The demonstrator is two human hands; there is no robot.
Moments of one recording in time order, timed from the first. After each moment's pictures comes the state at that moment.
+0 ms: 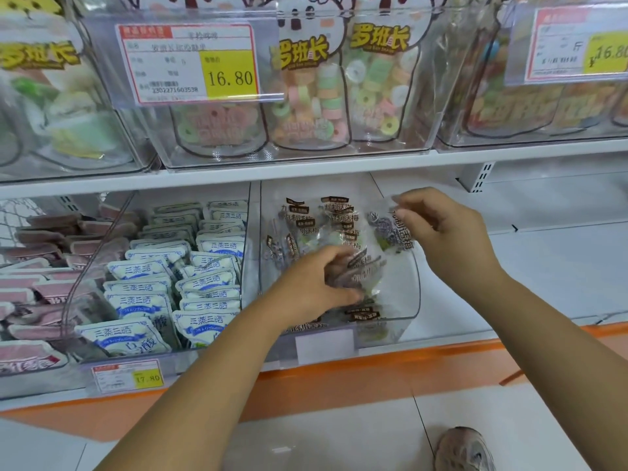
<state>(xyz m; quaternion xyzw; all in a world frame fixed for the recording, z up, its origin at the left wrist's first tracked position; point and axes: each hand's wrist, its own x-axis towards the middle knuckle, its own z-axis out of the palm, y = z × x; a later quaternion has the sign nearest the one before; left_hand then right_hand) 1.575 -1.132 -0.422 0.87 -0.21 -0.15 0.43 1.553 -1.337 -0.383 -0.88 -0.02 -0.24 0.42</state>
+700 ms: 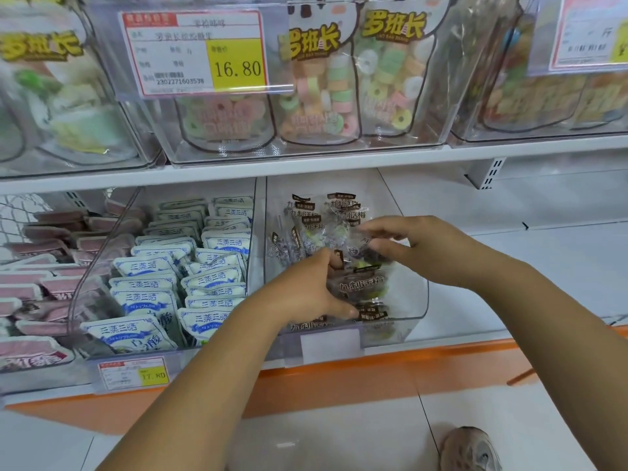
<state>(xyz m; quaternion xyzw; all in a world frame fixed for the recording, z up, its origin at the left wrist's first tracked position) 1.577 -1.124 -0.413 0.90 -0.17 -0.23 0.32 1.569 -1.328 -0.379 -0.96 -0.14 0.02 0.26</state>
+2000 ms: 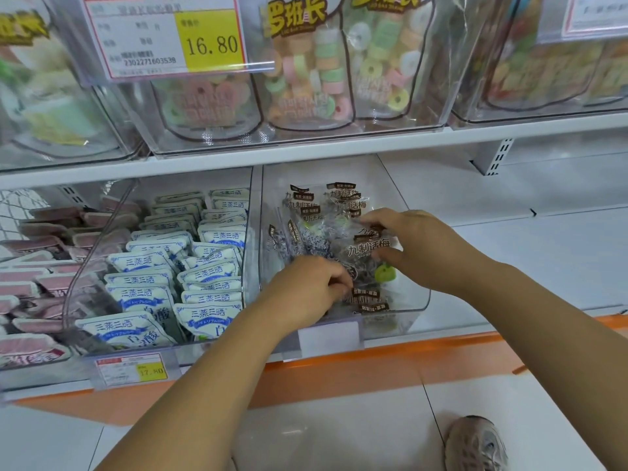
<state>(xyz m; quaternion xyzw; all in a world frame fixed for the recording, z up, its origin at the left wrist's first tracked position) 1.574 -1.126 -0.429 0.92 -0.24 -0.15 0.26 1.570 -1.324 -0.402 -0.97 -0.15 -0.06 0.17</state>
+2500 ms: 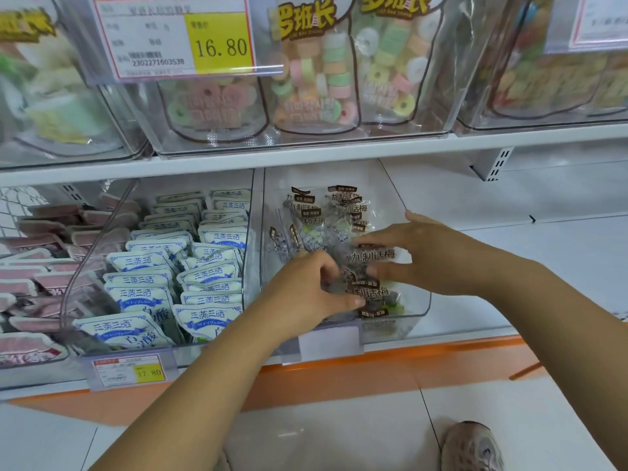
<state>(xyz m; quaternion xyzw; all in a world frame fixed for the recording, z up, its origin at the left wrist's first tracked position) 1.562 -1.123 -0.422 0.92 -0.15 -0.13 0.34 1.567 -1.335 -0.388 -0.97 -0.20 0.05 0.15</state>
